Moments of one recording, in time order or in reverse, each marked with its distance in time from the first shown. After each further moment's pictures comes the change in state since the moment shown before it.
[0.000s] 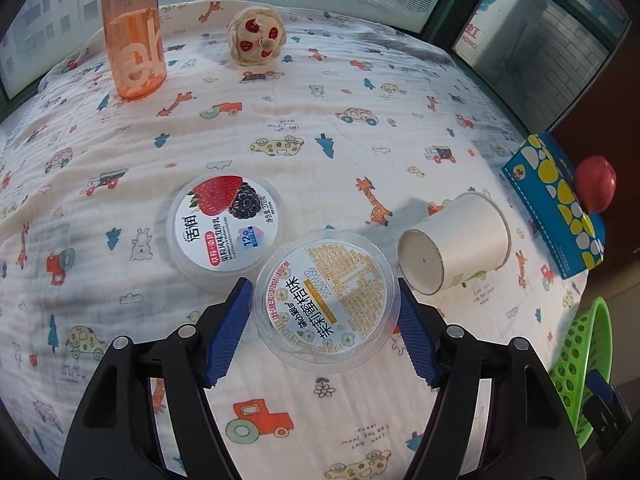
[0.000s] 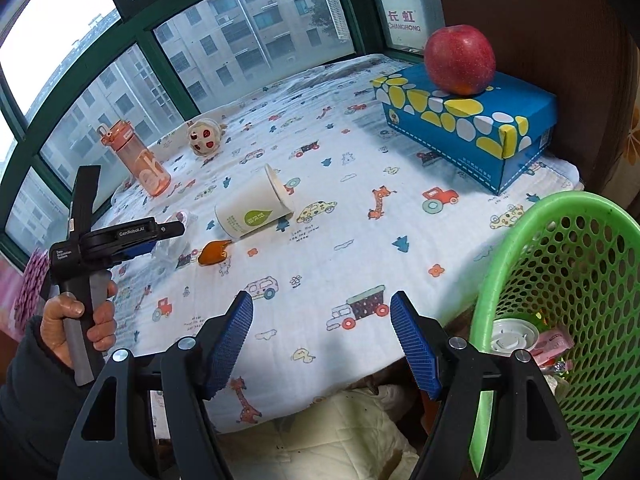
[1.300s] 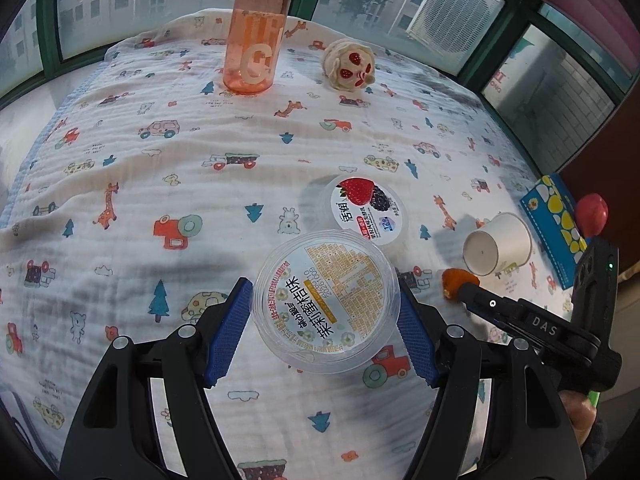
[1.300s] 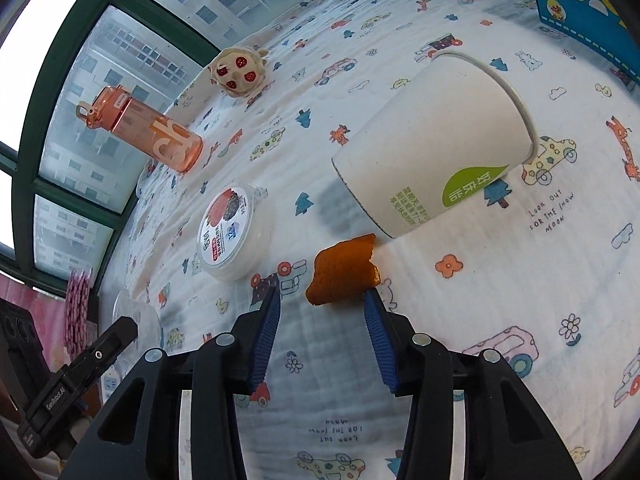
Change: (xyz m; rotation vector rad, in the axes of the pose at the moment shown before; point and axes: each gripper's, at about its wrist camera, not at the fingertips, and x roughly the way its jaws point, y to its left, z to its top) left arm -0.059 0.106 -0.030 -0.111 -0.076 0.005; right arm 0.176 0.112 0.031 0.176 0.241 0.201
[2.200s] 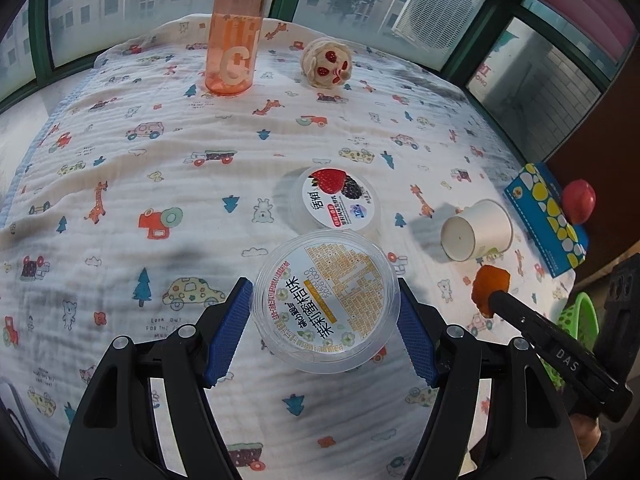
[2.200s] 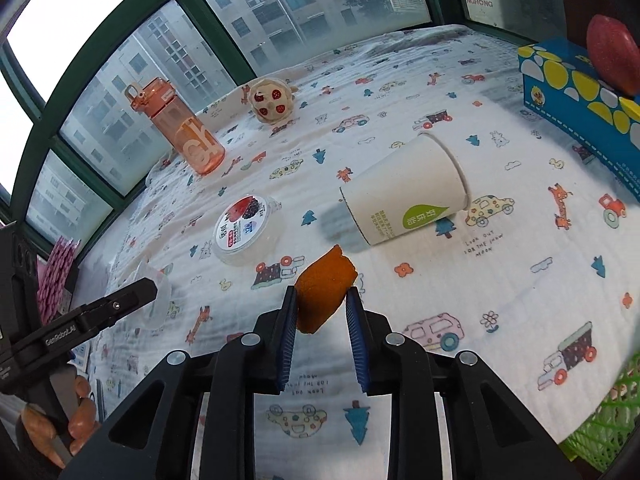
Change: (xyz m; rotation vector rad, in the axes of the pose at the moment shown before) left arm -0.012 -0.025 -0.014 0.040 -0.003 -0.031; right arm -0.070 0.009 -0.034 -0.211 -0.153 -0.066
